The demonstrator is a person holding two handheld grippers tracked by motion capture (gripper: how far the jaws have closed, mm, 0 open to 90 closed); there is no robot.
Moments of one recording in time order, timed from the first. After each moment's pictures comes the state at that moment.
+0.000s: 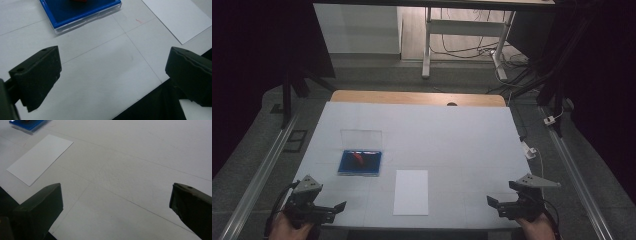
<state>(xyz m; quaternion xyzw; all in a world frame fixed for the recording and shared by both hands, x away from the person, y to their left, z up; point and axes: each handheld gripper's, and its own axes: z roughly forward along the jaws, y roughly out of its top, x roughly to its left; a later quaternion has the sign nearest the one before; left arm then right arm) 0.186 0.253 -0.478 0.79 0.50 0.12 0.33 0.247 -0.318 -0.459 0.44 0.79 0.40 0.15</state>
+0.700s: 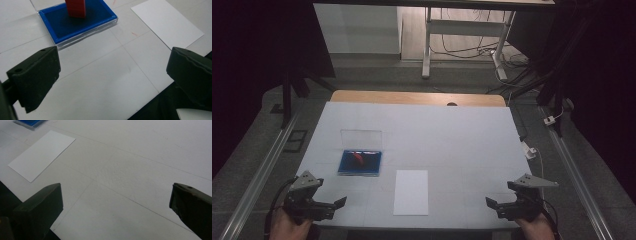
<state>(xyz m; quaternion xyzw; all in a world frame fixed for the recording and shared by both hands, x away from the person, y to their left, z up) 0.194 0.254 -0.471 0.79 0.48 0.13 0.36 0.247 -0.315 -0.459 0.43 0.80 0.39 0.14</state>
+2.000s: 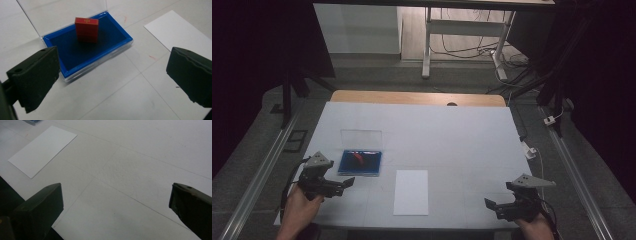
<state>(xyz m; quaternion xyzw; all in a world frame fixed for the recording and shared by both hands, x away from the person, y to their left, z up) 0.258 0.255 -0.483 0.79 0.47 0.14 0.38 0.247 -0.312 -0.460 0.42 0.81 0.38 0.14</state>
